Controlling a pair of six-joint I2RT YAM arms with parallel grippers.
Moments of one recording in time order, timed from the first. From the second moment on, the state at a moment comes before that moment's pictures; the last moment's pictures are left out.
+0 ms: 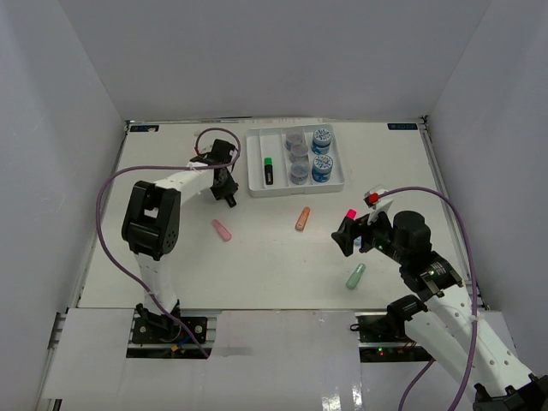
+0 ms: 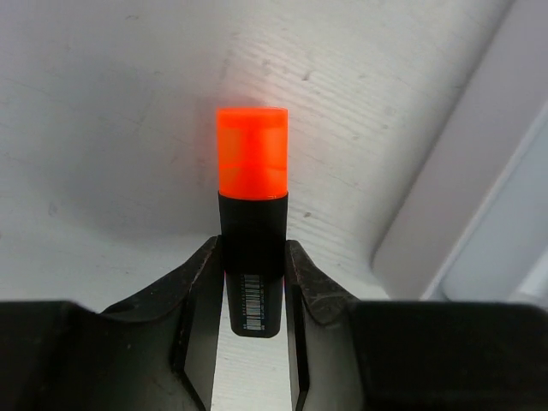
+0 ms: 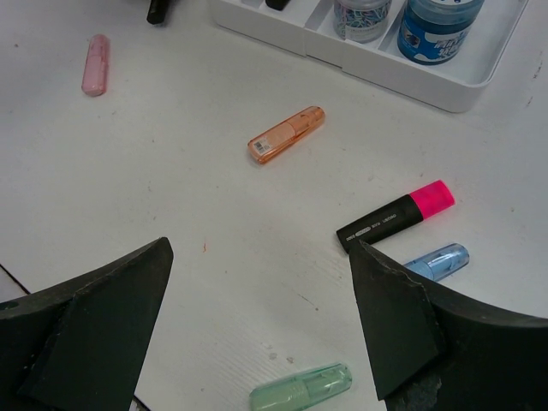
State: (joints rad) left arm -0.34 1.97 1.37 -0.50 -0.23 -0.77; right arm 0.47 0.56 0.54 -0.35 -0.23 0.06
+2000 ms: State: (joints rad) left arm -0.28 1.29 0.95 -0.29 -0.31 -0.32; right arm 0.47 1.49 0.81 -0.32 0.25 0.56
